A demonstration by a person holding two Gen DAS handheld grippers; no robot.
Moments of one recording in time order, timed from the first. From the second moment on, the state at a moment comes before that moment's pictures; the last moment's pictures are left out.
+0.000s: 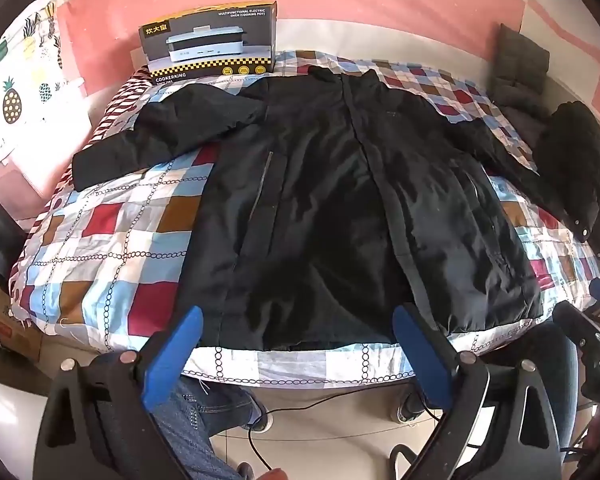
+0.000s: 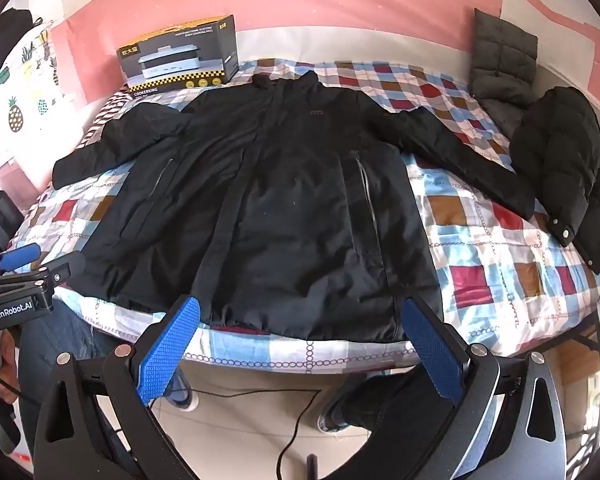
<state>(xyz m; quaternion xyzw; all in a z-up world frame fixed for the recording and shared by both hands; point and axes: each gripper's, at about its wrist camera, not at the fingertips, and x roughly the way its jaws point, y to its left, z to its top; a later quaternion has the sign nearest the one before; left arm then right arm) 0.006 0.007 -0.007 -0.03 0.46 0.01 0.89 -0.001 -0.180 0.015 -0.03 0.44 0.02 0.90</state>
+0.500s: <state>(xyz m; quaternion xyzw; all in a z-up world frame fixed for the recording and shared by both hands) 0.008 0.004 -0.013 -0.03 0.48 0.01 0.88 0.003 -0.182 0.009 -0.02 0.45 0.02 0.89</state>
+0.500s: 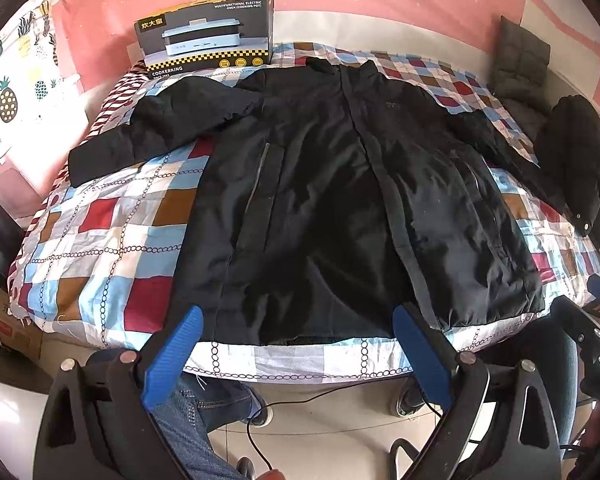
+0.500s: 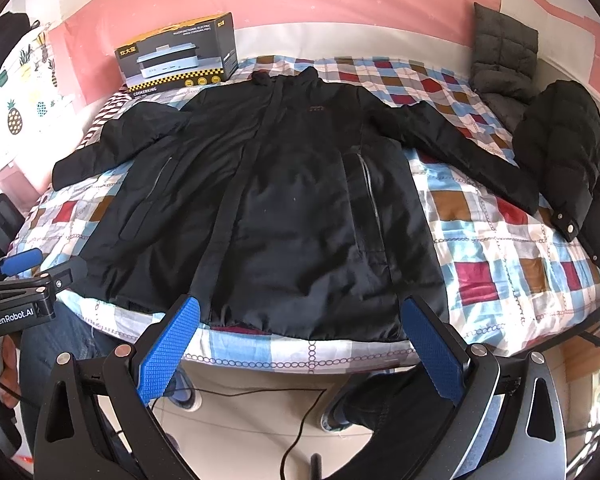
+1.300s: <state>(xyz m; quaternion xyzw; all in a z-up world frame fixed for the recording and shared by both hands) 0.009 0.000 -0.013 -0.02 0.48 0.01 0.88 0.004 -0.180 0.008 -0.02 0.44 0.03 0.90</state>
